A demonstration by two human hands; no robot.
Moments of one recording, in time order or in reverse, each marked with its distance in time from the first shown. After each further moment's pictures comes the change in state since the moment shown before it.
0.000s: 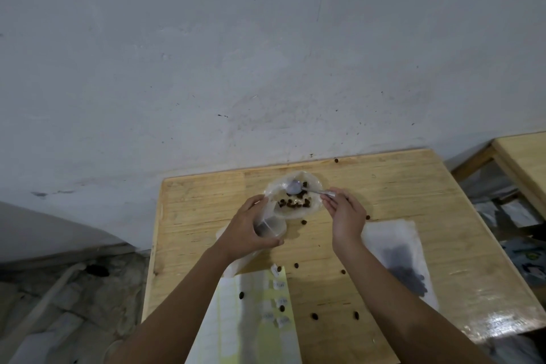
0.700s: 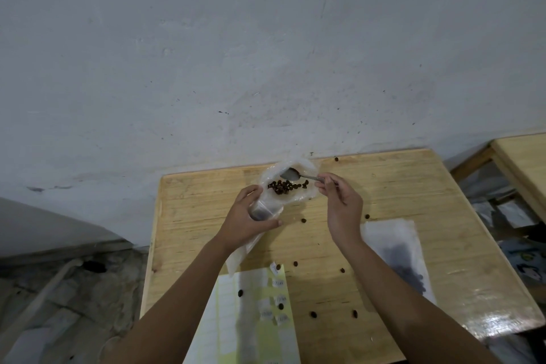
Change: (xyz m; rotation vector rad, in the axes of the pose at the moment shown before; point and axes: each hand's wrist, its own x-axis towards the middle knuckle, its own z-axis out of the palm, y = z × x) left_hand 0.011 0.004 -0.001 -0.206 0.180 -0.046; right_hand -0.004 -0.007 0.003 -0.380 -0.284 -0.452
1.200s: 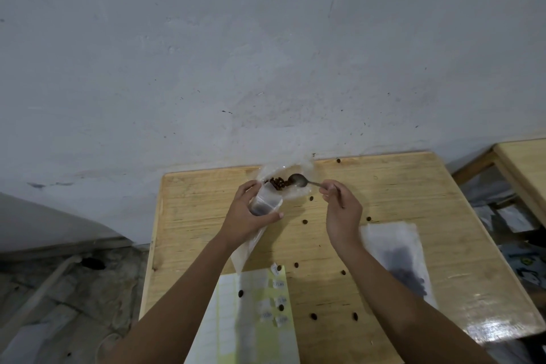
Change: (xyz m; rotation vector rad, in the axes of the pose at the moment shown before) left_hand 0.003 0.003 -0.001 -0.074 0.067 -0.023; right_hand 0.000 0.016 0.004 -0.136 0.068 0.030
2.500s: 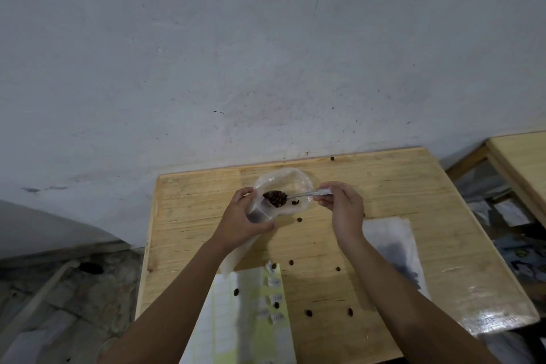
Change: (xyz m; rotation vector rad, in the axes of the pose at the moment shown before) left_hand -0.002 -0.009 0.004 0.174 -0.071 0.017; right_hand 0.002 -0.023 -0.020 0.261 -0.033 0.280
